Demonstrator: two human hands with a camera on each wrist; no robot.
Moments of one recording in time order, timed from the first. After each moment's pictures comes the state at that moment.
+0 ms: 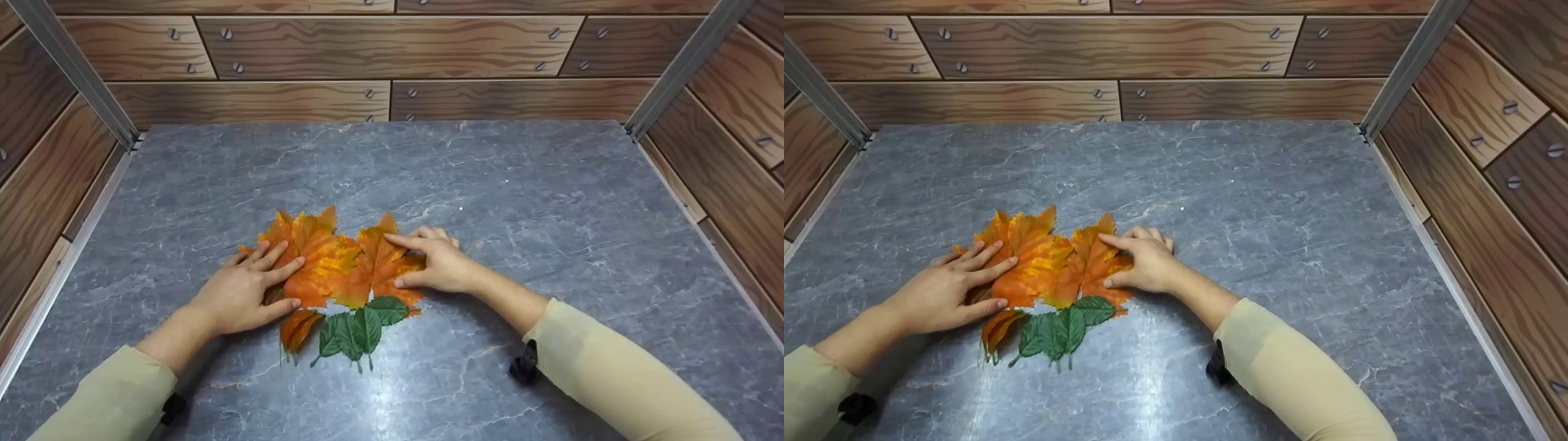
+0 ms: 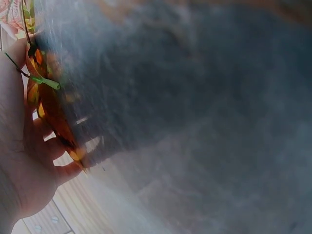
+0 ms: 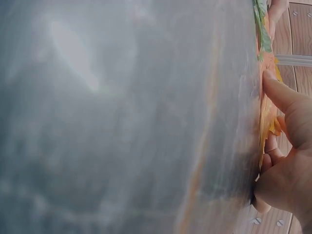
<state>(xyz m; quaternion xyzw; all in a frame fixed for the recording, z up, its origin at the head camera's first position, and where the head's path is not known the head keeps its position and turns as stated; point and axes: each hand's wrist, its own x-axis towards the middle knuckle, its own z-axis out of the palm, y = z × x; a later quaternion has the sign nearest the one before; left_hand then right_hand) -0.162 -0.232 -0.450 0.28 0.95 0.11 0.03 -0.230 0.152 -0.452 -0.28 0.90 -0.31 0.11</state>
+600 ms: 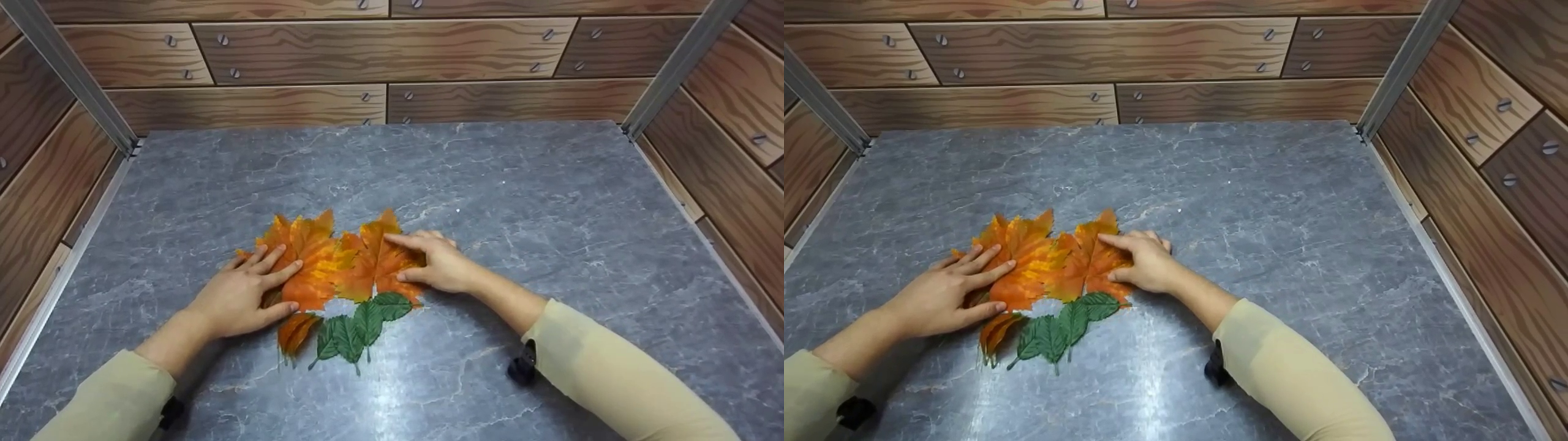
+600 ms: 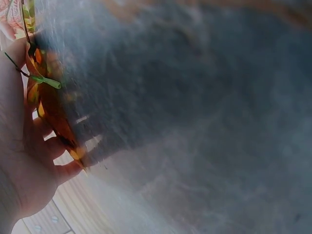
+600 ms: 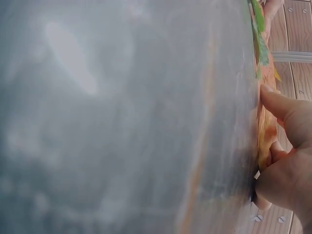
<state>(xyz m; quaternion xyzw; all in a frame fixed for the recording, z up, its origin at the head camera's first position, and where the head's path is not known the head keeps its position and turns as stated) -0.164 -0.231 -0.451 0.28 0.95 0.10 0.02 -0.231 0.156 -0.450 -0.28 0.90 -0.33 0.11</state>
